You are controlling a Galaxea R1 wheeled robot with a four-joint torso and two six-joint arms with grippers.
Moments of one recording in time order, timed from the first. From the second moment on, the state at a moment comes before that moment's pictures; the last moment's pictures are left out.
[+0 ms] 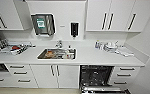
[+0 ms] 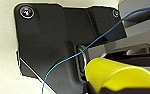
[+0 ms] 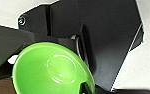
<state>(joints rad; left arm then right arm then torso) 1.56 2.95 -2.70 0.76 -0.26 -0.71 -1.52 3.05 -2.70 -0.42 0.04 0.46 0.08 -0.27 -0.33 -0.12</state>
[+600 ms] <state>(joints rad) 1.54 2.94 -2.69 0.76 -0.26 -0.71 -1.50 3.05 -2.70 -0.42 0.05 0.46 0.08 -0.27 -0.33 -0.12</state>
